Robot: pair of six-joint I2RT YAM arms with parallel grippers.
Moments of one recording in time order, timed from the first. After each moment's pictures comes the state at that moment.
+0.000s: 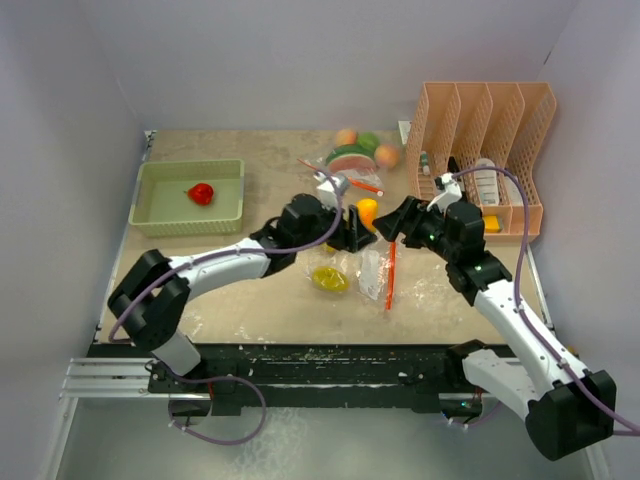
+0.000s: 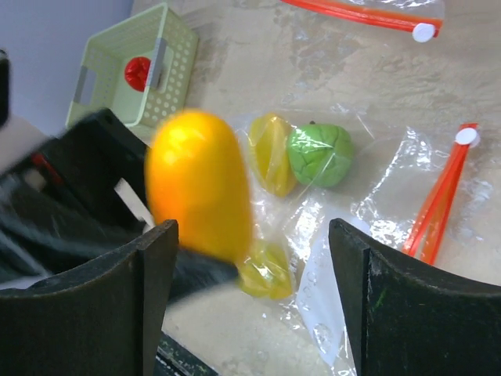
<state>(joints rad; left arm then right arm) -0.85 1.64 1.03 0.33 0.19 -0.56 0.31 0.95 0.71 -0.09 -0.24 0.60</state>
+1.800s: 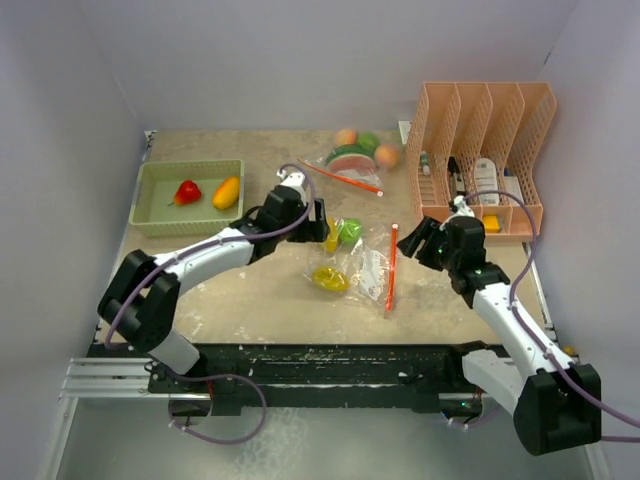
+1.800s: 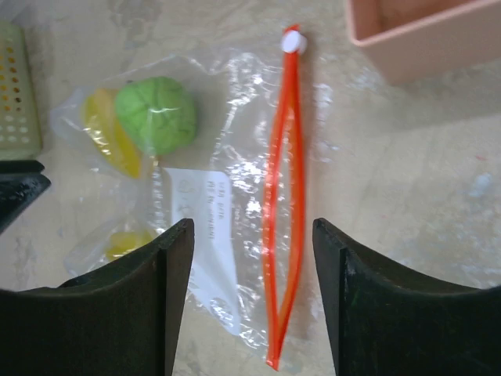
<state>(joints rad) -0.63 1.55 1.02 -0.06 -0.07 -0.52 0.19 0.98 0.58 -0.22 -0.13 0.60</state>
